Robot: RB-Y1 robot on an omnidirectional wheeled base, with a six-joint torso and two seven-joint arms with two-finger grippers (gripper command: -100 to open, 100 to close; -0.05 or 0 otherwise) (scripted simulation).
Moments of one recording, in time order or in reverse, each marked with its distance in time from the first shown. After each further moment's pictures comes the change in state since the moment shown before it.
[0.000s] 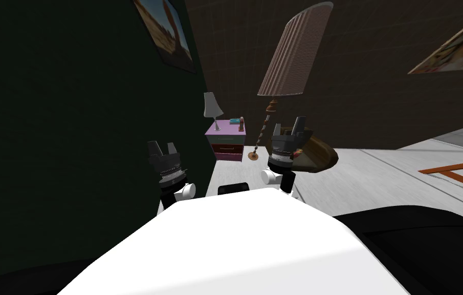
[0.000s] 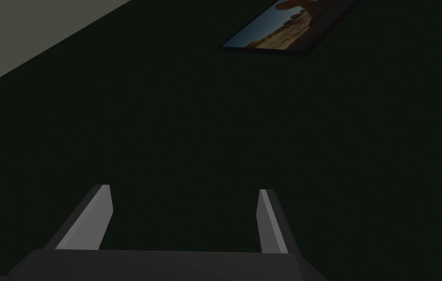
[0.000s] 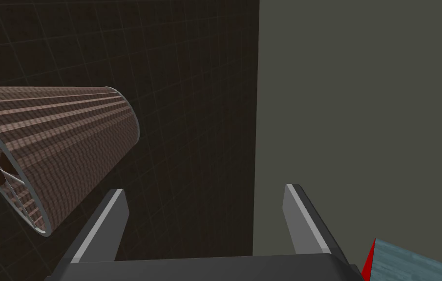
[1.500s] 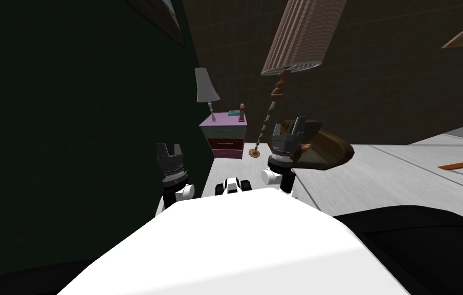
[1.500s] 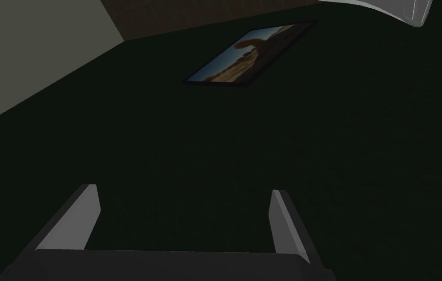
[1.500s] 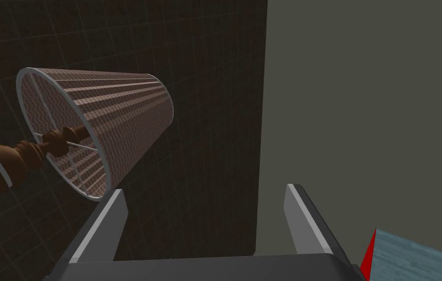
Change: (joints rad) left arm -0.012 0.102 -0.002 0.072 -0.004 -0.046 -0.014; right arm 0.000 0.000 0.000 0.000 0.000 0.000 0.000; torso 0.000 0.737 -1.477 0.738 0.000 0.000
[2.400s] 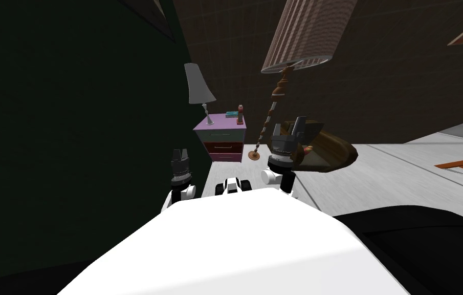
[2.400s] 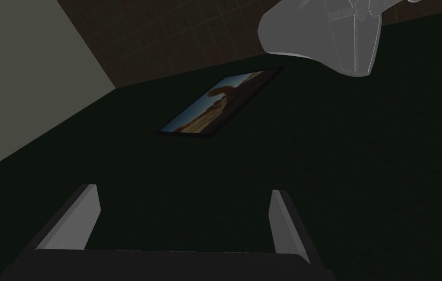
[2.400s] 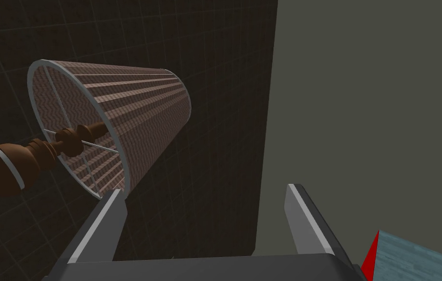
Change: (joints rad) left arm -0.058 0.090 -0.001 0.251 -0.012 -0.170 -0.054; right arm 0.000 0.000 0.000 0.000 0.000 0.000 0.000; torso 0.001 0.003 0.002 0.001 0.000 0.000
